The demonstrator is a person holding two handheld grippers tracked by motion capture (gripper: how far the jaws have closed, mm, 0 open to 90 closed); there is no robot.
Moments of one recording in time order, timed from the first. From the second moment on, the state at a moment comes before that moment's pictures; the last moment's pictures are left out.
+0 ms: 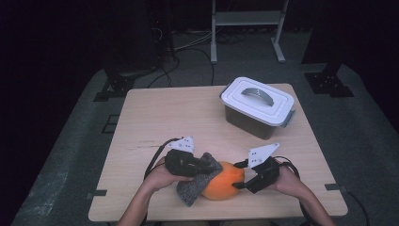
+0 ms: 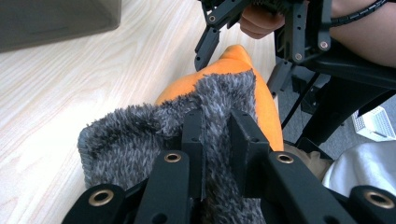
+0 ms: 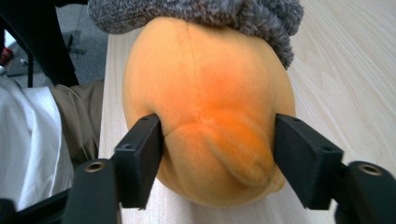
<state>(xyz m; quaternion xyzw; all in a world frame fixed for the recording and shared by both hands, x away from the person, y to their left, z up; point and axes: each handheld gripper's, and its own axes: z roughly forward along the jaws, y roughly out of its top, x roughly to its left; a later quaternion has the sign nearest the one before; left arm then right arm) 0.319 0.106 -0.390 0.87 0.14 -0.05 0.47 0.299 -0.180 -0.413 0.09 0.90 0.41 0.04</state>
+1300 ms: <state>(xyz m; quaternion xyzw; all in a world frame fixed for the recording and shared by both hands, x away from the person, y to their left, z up) 0.317 0.087 -0.383 0.88 0.12 -0.04 0.46 0.292 -0.179 -0.413 0.08 0.90 0.42 0.04</state>
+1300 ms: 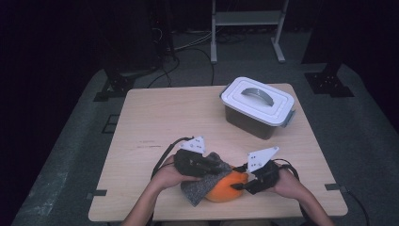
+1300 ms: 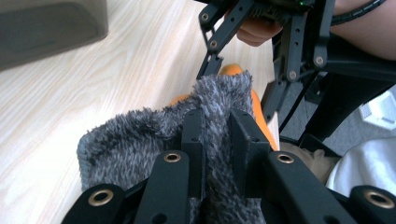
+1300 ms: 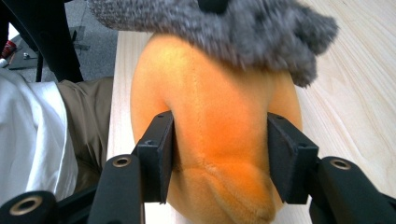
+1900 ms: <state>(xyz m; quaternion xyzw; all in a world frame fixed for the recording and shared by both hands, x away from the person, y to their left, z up) 0.314 0.095 -0.379 0.87 0.12 -0.04 0.48 0.308 -0.207 -0.419 0.11 0.90 0.42 0.02</state>
